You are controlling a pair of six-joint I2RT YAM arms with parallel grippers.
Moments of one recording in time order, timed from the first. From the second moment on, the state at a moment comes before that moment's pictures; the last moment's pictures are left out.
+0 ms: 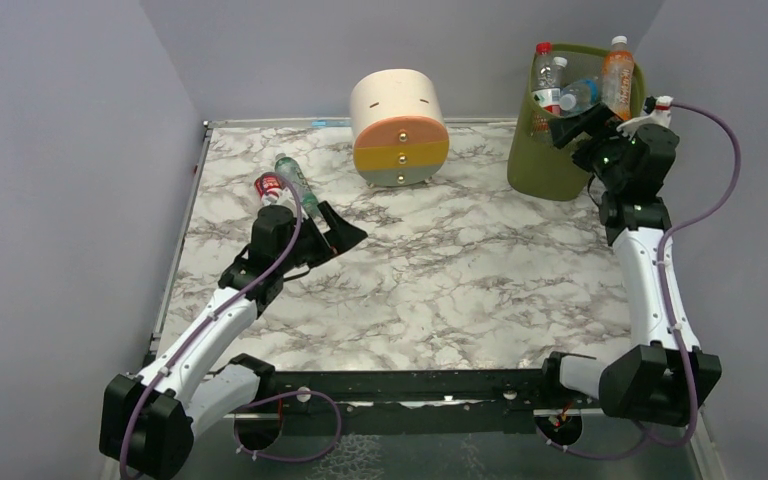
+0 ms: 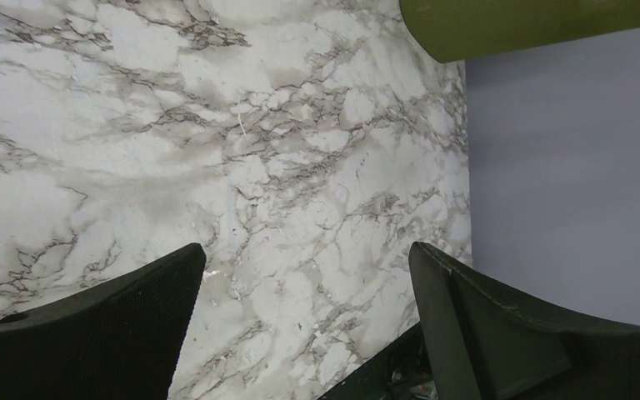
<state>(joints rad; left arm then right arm) -0.38 0.97 0.62 -0.11 0.30 -0.86 -0.18 1.21 1.16 -0.06 -0.23 0.59</state>
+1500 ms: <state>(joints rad) -0.02 1.57 1.10 -0.35 -0.23 -0.69 0.38 1.14 0.85 -0.07 -0.35 0.50</state>
